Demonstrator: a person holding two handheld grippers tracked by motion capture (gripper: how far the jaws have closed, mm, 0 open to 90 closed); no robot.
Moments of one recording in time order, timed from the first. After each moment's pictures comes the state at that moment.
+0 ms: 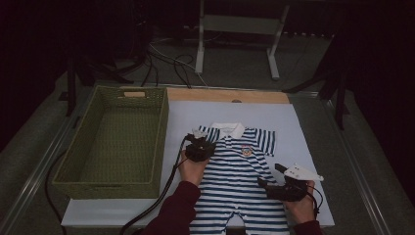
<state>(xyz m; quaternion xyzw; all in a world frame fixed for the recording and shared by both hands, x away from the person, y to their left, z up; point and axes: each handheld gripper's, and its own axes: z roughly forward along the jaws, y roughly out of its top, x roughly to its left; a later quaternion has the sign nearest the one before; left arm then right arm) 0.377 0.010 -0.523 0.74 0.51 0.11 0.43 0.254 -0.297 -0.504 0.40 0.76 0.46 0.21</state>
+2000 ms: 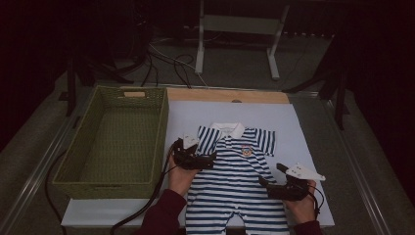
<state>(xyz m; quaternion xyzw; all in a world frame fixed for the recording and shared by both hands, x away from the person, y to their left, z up) 0.335 0.041 -0.494 0.75 0.45 0.16 0.46 0.254 -0.299 -0.503 0.42 0.75 0.47 0.21</state>
